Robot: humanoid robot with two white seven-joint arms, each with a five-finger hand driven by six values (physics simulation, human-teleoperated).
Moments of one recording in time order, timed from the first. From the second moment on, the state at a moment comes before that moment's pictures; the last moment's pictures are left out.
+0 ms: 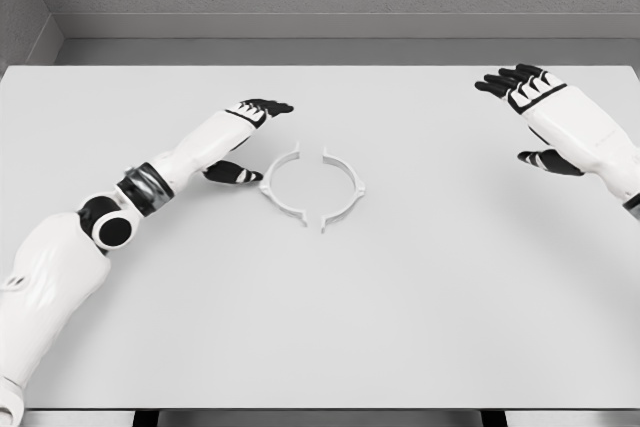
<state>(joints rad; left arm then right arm) -0.53 0.36 -0.55 -1.04 -0.53 -0.61 0.00 -0.17 -0.52 -0.09 -1.63 0.69 -0.61 0.31</state>
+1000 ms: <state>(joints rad) -0.53 0.32 -0.55 -1.06 -0.57 -0.61 0.00 -0.16 -0.52 -0.09 -1.63 0.69 -0.61 0.31</state>
